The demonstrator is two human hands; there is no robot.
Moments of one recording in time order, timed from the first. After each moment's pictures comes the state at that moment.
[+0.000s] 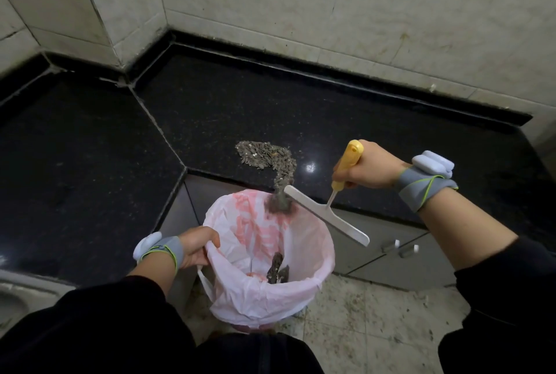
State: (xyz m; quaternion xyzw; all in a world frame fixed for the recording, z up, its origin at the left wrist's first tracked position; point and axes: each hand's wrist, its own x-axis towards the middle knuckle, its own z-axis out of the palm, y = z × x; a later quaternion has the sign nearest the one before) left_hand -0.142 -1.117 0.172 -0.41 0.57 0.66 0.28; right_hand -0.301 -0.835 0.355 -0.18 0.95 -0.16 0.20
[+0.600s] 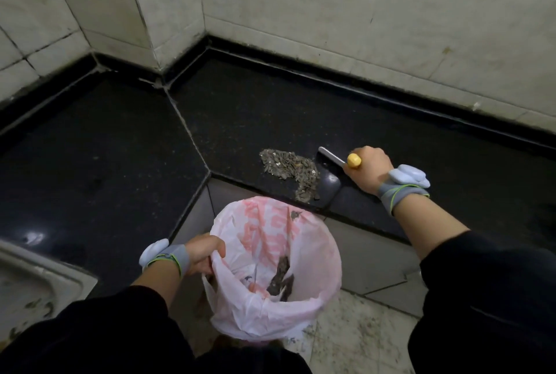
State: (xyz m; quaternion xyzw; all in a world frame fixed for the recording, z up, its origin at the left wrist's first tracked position) left_hand -0.133 -1.132 0.173 -0.43 0.56 0.66 0.25; right_hand -0.342 -0.879 0.316 -0.15 0.98 -0.08 0.07
